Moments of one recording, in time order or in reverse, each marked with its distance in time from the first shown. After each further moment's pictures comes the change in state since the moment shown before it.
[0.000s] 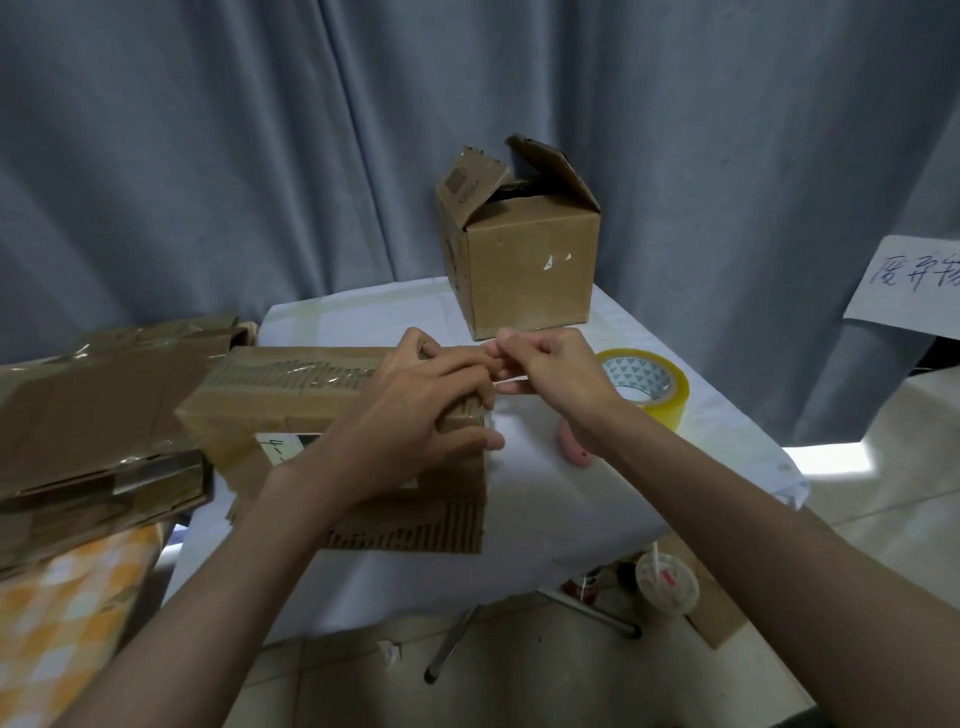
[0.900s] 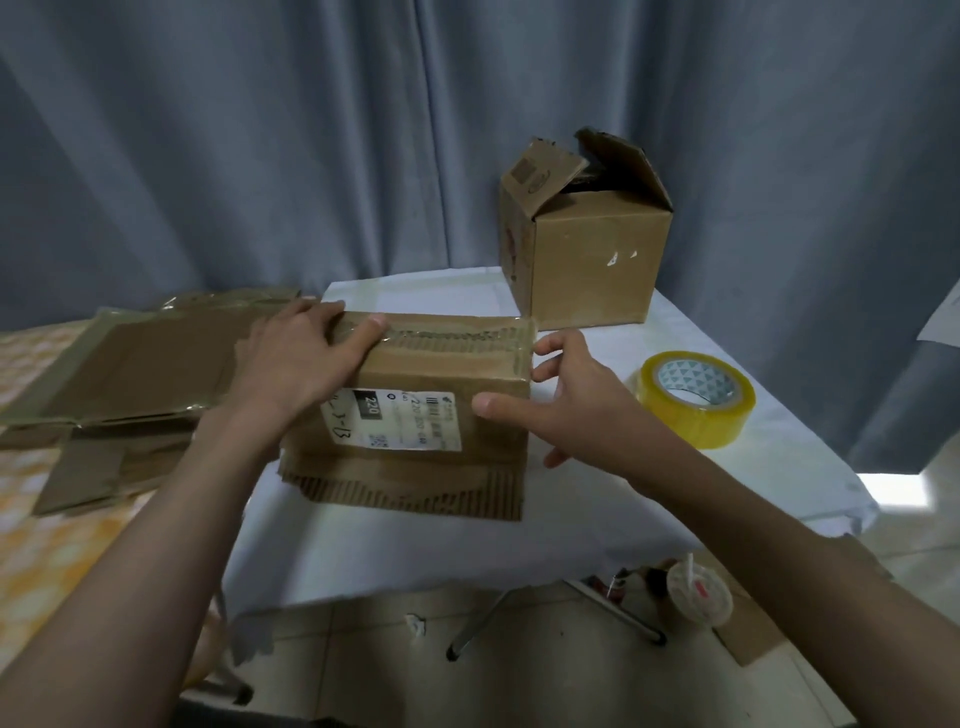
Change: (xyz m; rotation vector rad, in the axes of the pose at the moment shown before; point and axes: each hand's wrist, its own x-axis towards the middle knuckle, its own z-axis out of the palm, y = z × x) left_hand -0.059 -0.087 -0.058 0.116 0.027 -0.935; right_hand -0.047 -0.025 0.033 -0.404 -0.228 0.026
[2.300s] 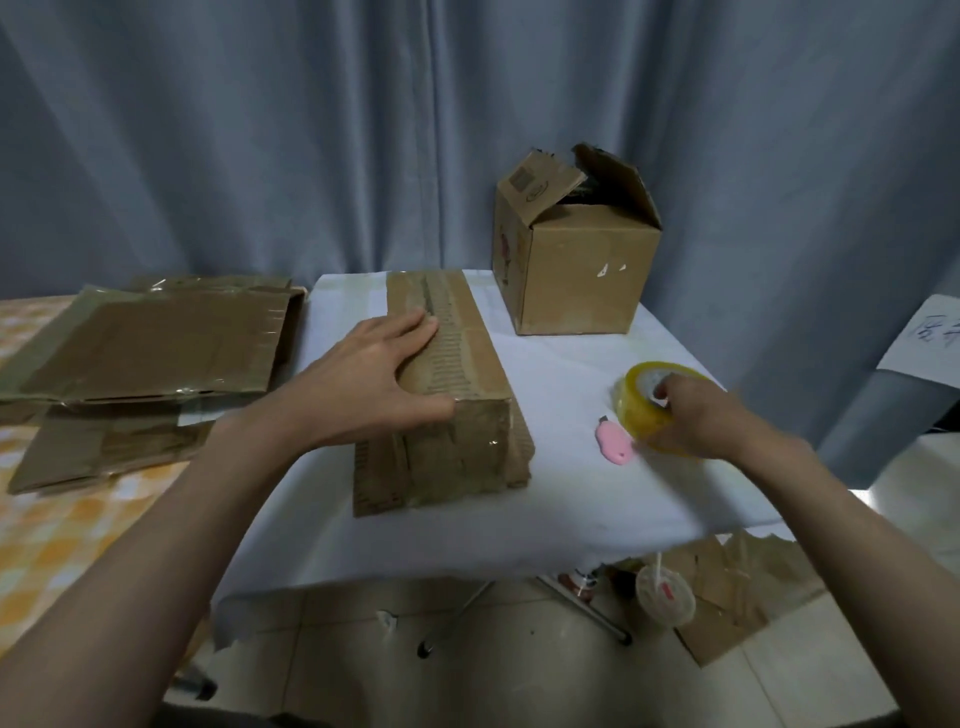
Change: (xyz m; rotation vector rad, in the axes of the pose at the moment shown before) left_hand -0.041 0.034 -0.001 -0.148 -0.277 0.420; right_hand 0.013 0.077 -0.096 -0.883 0.042 0.335
